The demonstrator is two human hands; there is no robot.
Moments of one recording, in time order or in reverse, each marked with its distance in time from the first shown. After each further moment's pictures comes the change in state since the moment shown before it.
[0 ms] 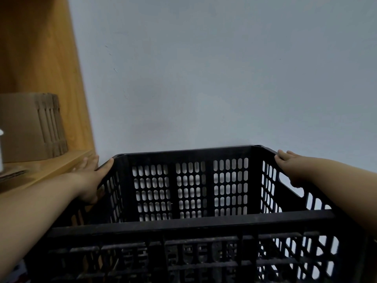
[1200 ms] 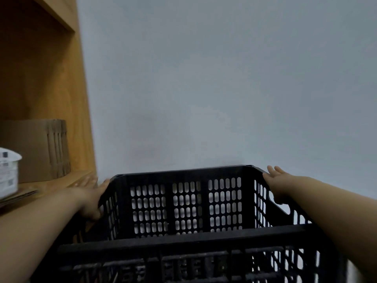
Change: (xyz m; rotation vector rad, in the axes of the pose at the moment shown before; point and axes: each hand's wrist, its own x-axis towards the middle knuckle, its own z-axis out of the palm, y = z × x) left_hand -0.019 0.000 -0.016 0.065 0.001 -0.031; right_hand -0.016 -0.005 -0.013 0.068 0.001 0.009
